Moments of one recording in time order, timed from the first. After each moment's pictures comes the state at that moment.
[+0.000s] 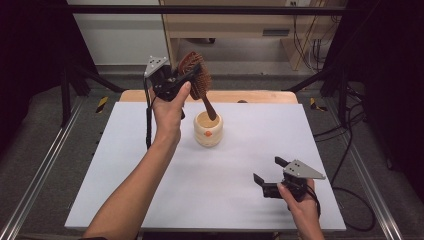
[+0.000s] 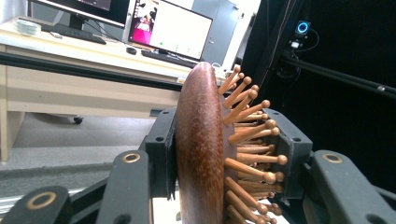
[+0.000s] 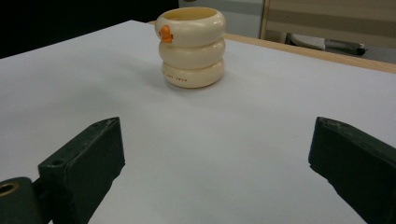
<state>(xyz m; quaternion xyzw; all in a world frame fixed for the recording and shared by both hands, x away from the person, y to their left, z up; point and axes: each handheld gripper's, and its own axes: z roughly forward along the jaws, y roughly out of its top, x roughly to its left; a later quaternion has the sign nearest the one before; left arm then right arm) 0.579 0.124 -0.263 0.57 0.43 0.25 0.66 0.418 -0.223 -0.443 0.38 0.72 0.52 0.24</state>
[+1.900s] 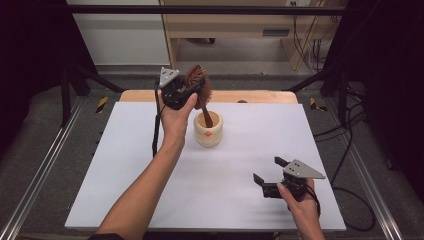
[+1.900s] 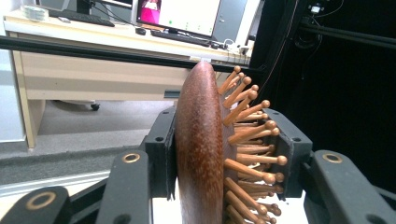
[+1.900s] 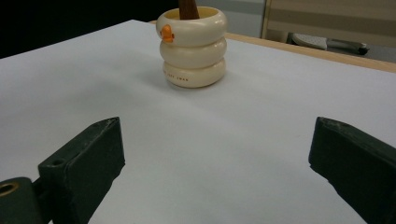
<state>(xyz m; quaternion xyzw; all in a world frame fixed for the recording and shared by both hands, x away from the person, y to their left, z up) 0.591 0.110 -0.303 0.61 0.43 0.27 0.61 0.418 -0.222 -0.444 0.38 0.72 0.53 0.24</state>
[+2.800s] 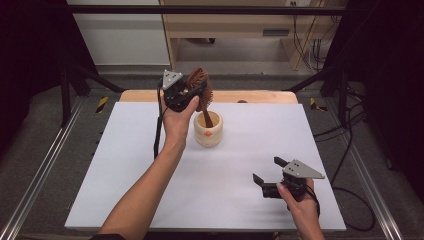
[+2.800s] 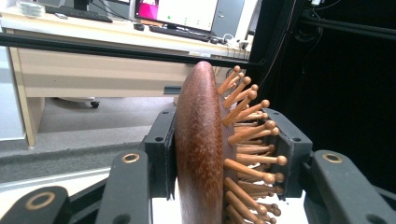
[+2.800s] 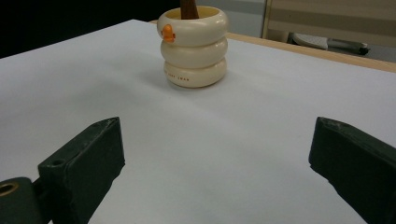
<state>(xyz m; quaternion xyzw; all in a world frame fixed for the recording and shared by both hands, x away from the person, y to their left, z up) 0.592 0.107 -0.312 0.61 0.43 0.27 0.61 0.419 -0.221 -0.444 0.38 0.72 0.53 0.24</state>
